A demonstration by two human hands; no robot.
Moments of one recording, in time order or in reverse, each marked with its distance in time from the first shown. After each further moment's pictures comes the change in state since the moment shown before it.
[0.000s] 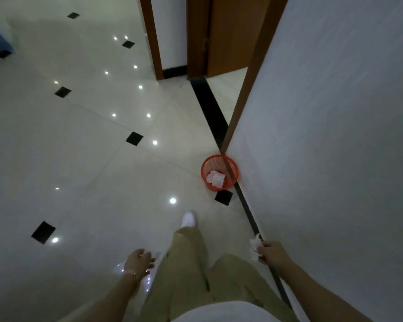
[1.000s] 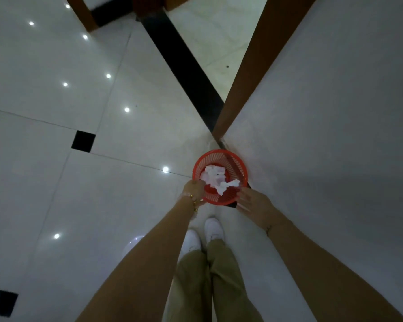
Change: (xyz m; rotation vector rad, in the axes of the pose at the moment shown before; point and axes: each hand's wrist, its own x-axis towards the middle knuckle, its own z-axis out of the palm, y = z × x) left_hand 0.316 0.278 0.258 0.203 -0.381 -0.123; right_hand 0.322 -0.199 0.067 0.785 -0.124 0.224
